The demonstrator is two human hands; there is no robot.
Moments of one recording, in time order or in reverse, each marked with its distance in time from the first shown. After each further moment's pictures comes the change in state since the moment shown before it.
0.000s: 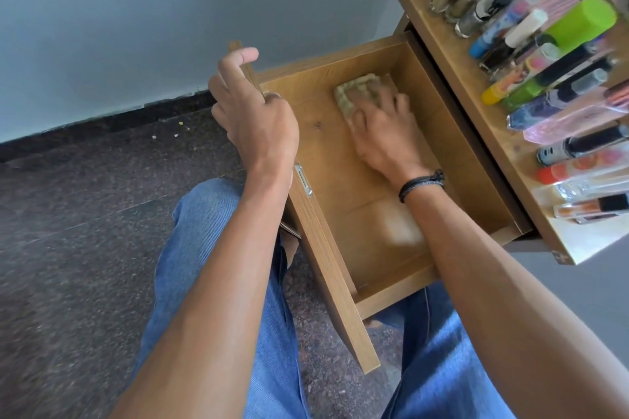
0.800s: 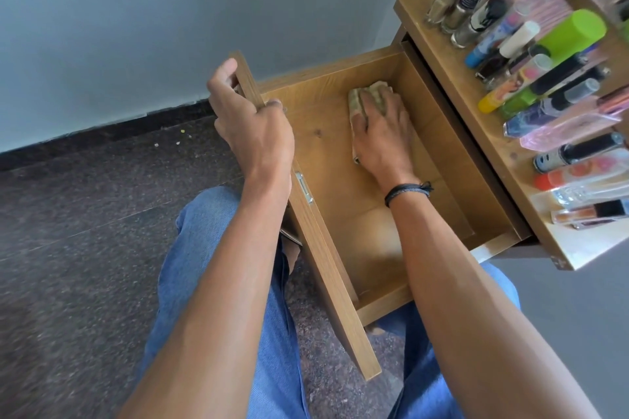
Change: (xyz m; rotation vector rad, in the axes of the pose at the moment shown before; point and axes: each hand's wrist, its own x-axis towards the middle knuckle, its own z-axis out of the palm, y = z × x) left_hand 0.011 -0.010 -0.001 -0.237 -0.030 -0.072; right_hand 0.008 -0.004 0.015 0.149 0.043 0.182
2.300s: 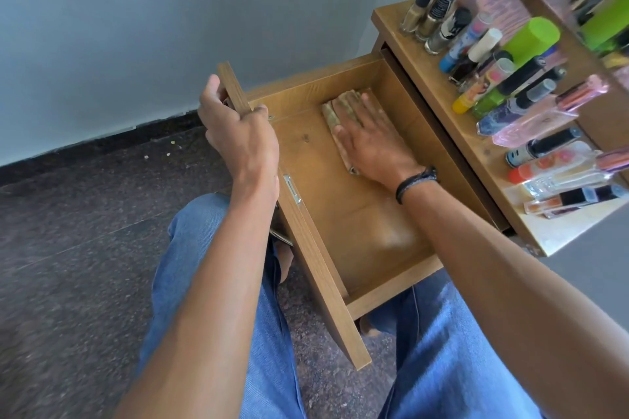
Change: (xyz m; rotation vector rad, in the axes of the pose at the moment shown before) left_hand 0.000 0.002 0.001 -0.050 0.003 -0.042; right_hand -0.001 0.014 -0.028 -0.275 -0.340 -0.250
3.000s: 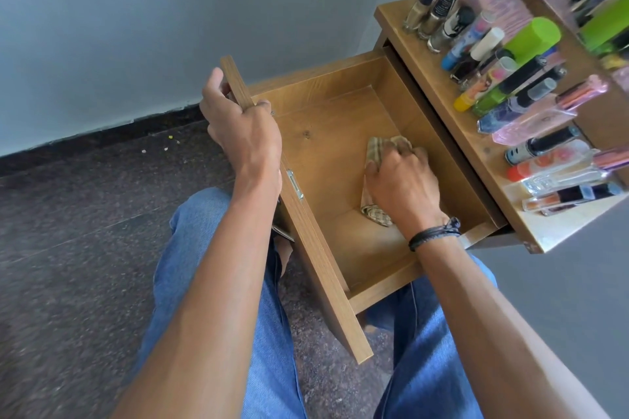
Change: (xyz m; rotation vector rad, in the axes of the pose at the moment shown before) left_hand 0.008 -0.011 0.002 -0.003 0.025 -0.001; right_hand -0.075 -0.023 -0.005 -0.030 0.101 0.427
